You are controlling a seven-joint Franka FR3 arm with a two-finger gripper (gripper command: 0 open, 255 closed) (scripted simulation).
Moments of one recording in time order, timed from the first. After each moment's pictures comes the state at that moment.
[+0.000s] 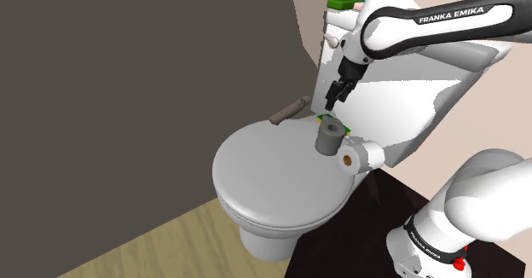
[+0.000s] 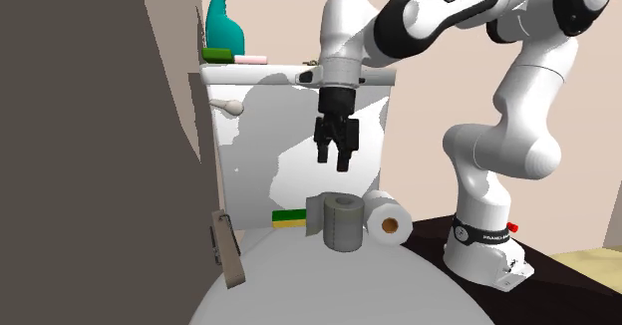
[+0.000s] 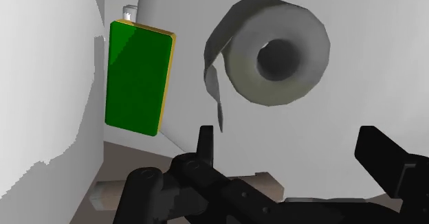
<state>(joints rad) -0.03 -0.52 -0.09 -2.50 0.04 2.07 -0.22</state>
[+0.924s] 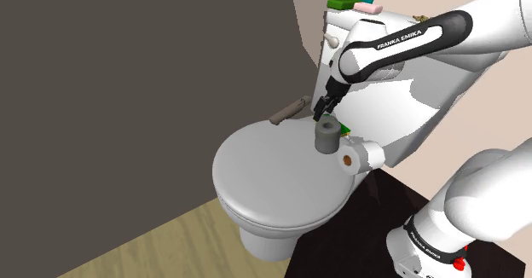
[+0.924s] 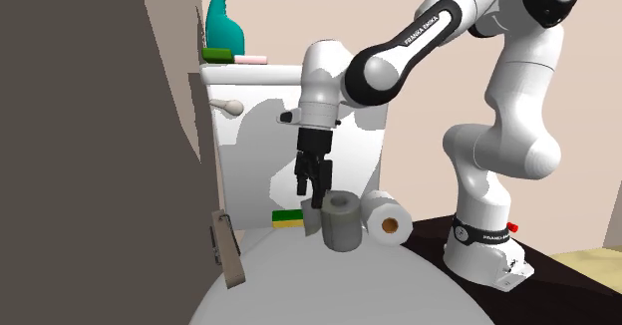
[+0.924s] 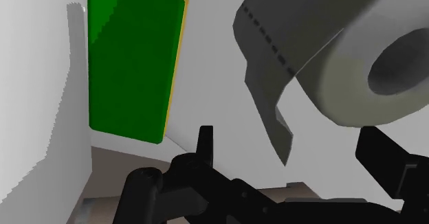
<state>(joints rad) -0.03 -0.29 -0.13 -2.54 0.12 2.38 -0.33</state>
